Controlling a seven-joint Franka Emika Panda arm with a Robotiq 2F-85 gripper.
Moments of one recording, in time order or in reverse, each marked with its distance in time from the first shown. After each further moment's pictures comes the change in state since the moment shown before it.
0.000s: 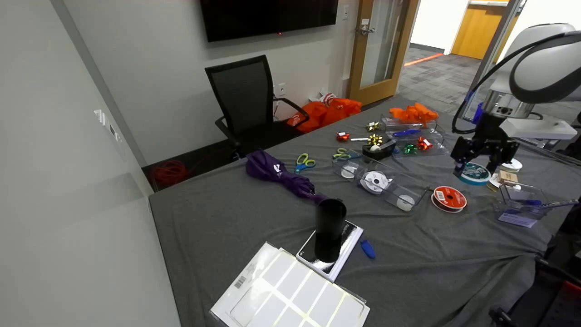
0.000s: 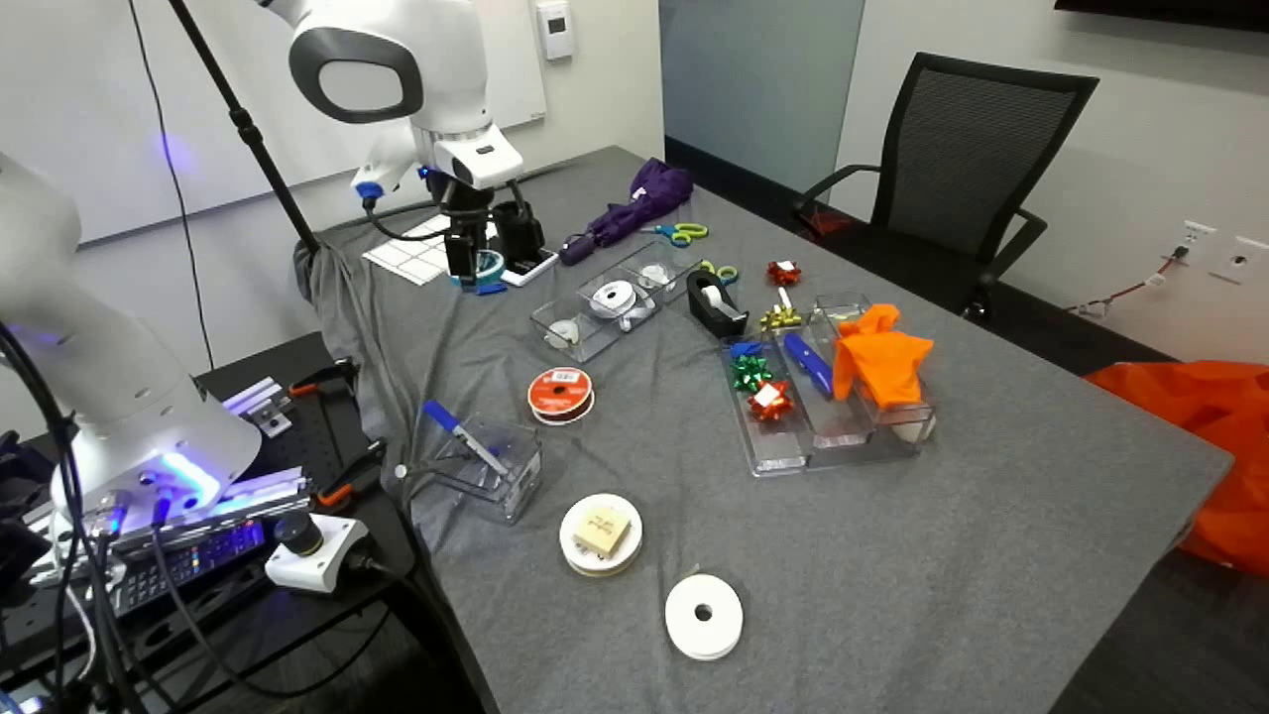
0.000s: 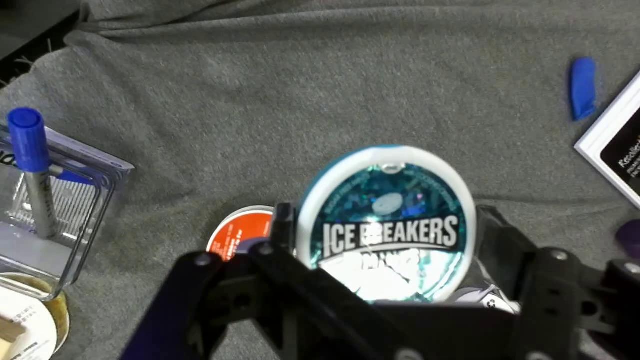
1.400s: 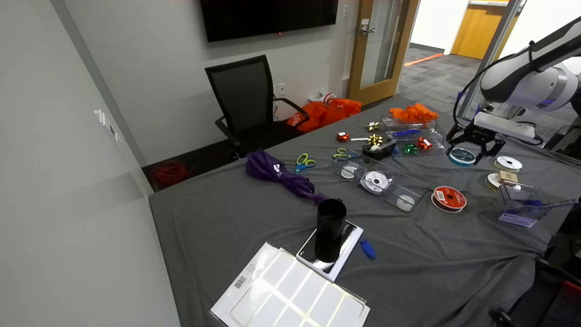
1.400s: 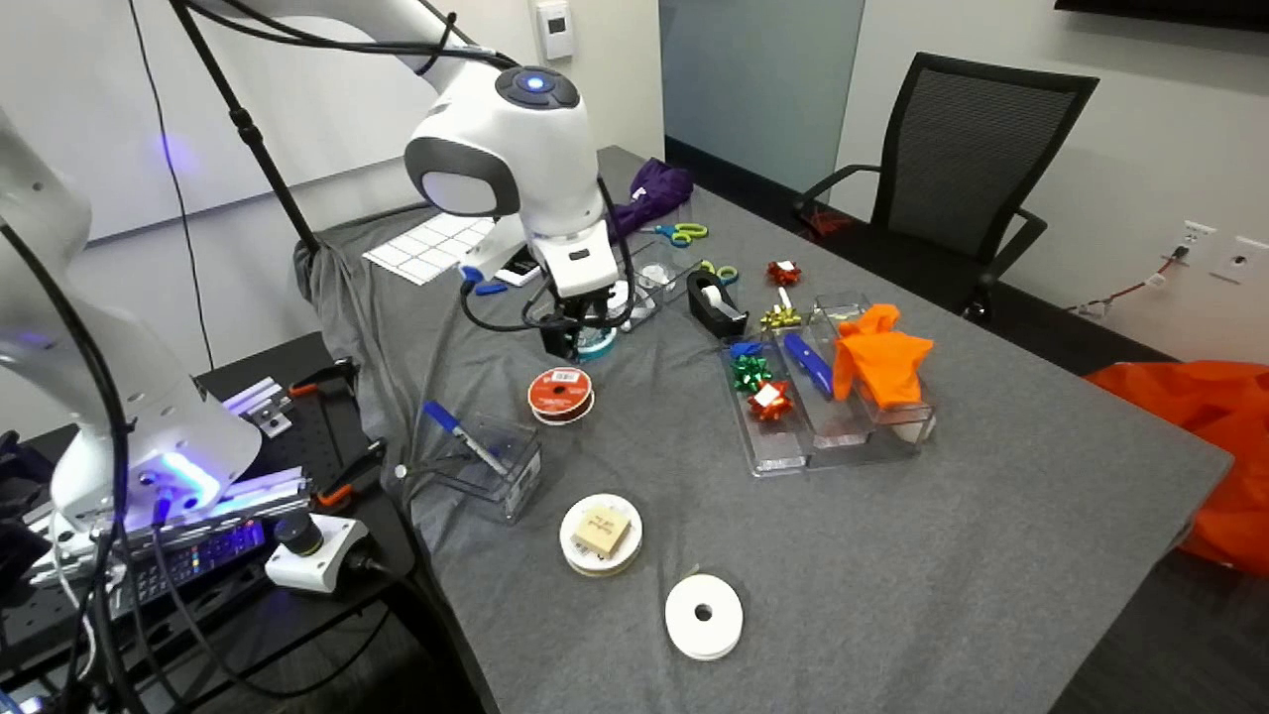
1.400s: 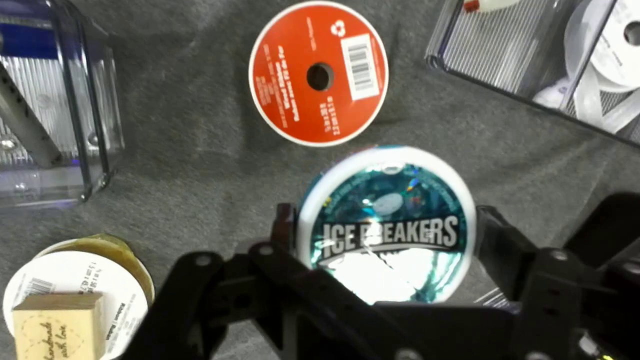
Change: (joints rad) arm -0.130 0.391 -0.133 0.270 0.233 0.213 0.030
